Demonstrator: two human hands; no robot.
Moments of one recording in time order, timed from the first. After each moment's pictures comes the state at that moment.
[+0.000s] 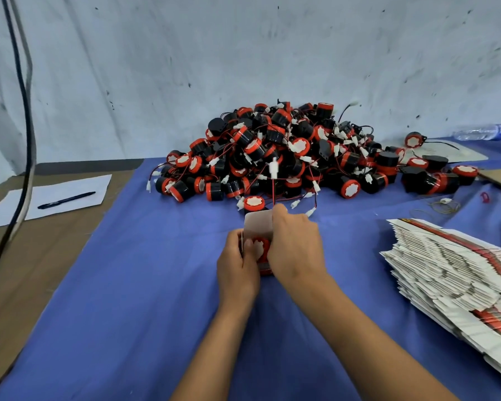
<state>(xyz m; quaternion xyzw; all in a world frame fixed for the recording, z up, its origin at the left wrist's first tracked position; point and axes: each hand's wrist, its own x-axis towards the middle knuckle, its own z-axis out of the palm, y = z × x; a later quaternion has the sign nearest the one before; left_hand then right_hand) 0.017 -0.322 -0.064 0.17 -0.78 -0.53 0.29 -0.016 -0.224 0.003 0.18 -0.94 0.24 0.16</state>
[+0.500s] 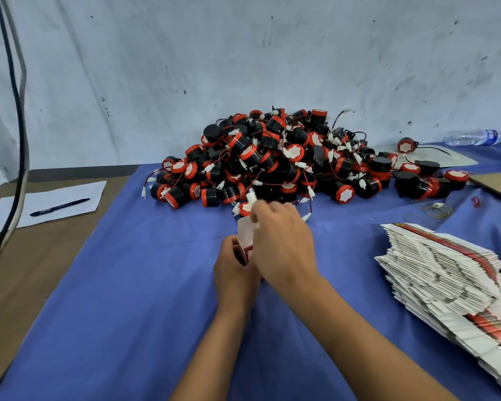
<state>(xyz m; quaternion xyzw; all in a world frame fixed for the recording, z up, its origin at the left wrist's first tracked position) 0.011 -0.314 -0.054 0.22 -0.76 -0.55 0.27 -0.008 -0.230 0.020 0.26 -0.90 0.27 0.22</state>
